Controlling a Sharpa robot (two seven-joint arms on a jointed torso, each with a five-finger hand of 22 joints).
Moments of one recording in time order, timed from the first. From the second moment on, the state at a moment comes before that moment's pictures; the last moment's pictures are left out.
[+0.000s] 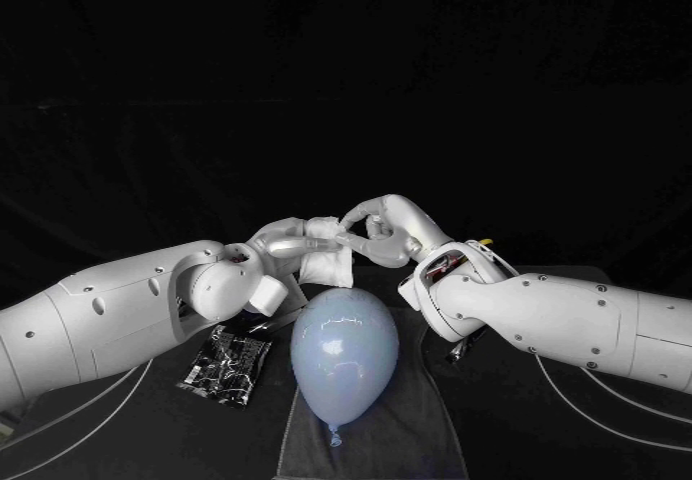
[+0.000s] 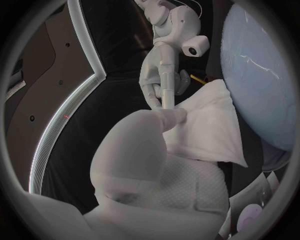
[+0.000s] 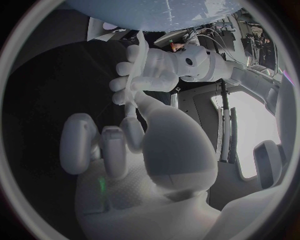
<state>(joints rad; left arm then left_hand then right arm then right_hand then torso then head) 1.37 -0.66 -0.06 1.32 -0.03 0.06 0.13 1.50 -0.08 0.76 -0.03 0.05 0.84 0.21 0.17 0.28 1.04 0.17 0.07 0.06 1.08 0.11 0.16 0.12 0.17 1.16 0.17 0.20 0.08 1.37 -0.64 -0.13 1.49 -1.06 -0.78 0.08 1.35 -0.11 0.35 0.10 0.04 1.00 0.10 0.34 0.44 1.38 0.03 1.31 1.31 1.47 -0.04 1.54 1.31 0.07 1.47 0.07 1.27 1.31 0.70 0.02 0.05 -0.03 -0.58</state>
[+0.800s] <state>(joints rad) 1.37 -0.67 -0.06 1.32 -0.03 0.07 0.13 1.45 -0.12 0.72 -0.05 0.05 0.83 0.21 0.17 0.28 1.02 0.18 0.06 0.06 1.05 0.12 0.13 0.12 0.17 1.13 0.17 0.19 0.07 1.37 -0.64 -0.13 1.50 -1.08 -0.81 0.07 1.39 -0.06 0.41 0.07 0.05 1.03 0.07 0.41 0.47 1.45 0.00 1.42 1.31 1.47 -0.06 1.57 1.31 0.05 1.47 0.05 1.36 1.31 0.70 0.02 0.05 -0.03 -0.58</state>
